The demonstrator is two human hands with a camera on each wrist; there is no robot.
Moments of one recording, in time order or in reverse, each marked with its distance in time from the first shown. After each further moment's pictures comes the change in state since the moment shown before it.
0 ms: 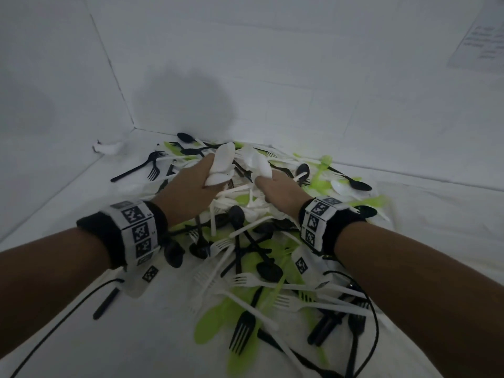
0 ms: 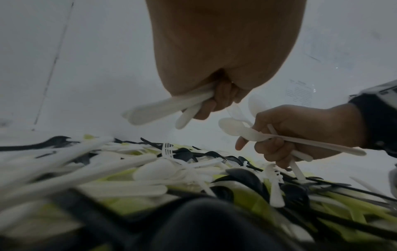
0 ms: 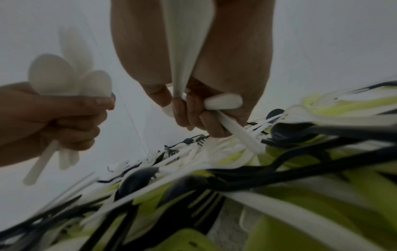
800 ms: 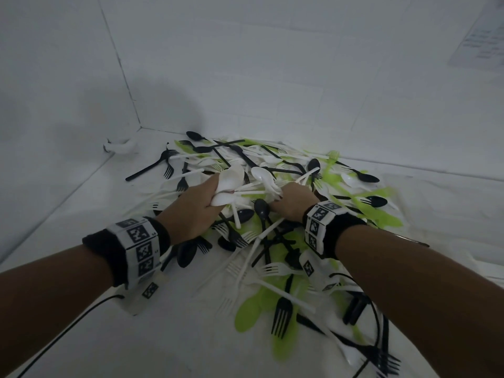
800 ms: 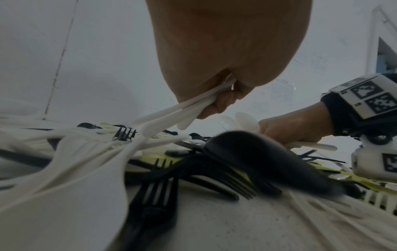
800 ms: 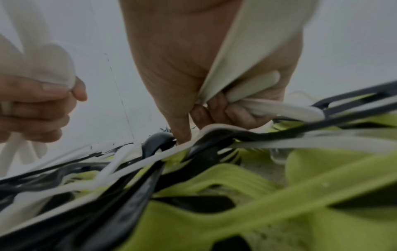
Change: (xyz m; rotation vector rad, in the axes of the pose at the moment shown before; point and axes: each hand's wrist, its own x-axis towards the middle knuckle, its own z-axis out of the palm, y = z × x) left_hand -0.041 -0.054 -0.012 -0.057 -0.104 0.121; right_hand -0.002 0.005 0.034 -0.656 0.003 0.135
